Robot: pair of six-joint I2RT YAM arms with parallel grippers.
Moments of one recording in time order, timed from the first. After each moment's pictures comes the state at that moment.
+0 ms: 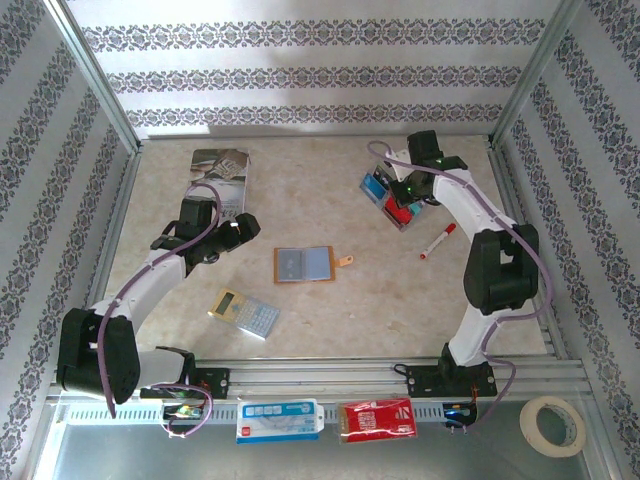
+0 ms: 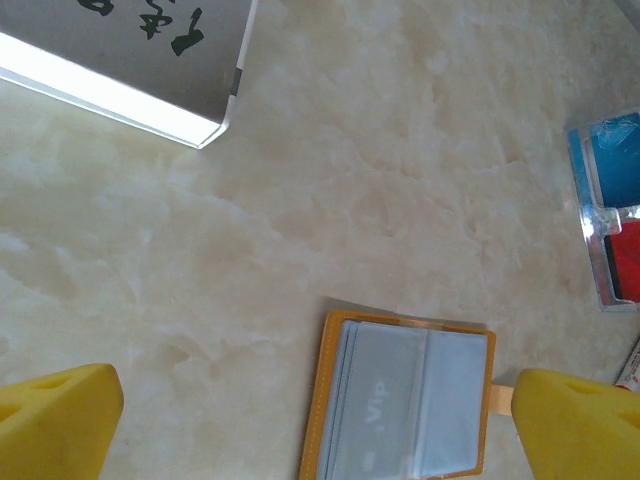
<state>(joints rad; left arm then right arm) -0.15 1.27 0.78 -0.34 0.25 -0.67 0.16 1.82 1.49 -0.76 -0.09 -0.28</state>
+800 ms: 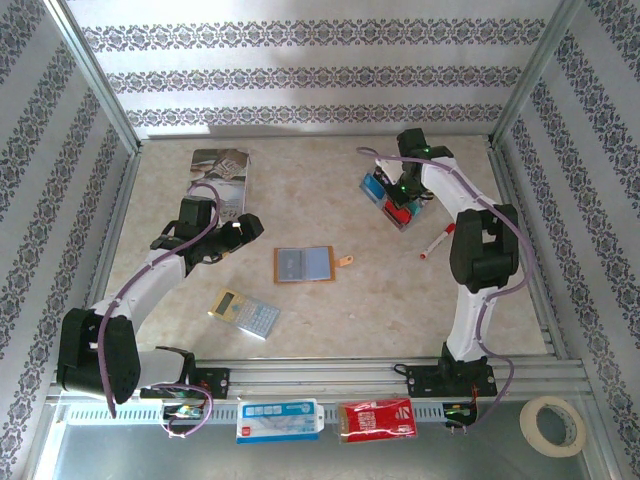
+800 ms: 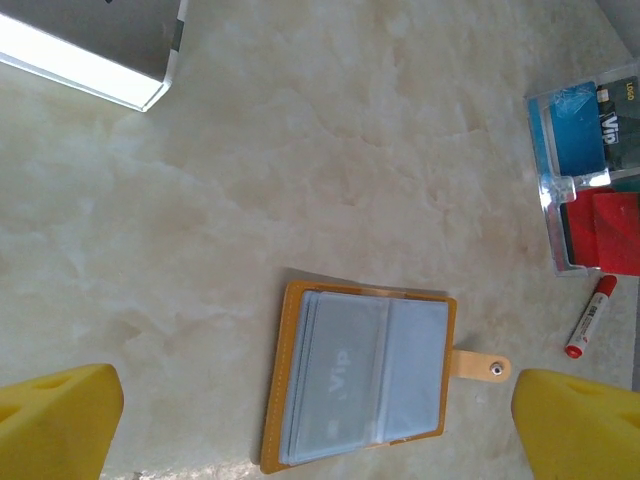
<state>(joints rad) -0.15 1.27 0.78 -0.34 0.35 -0.68 0.16 2.01 1.66 -0.90 -0.05 -0.41</state>
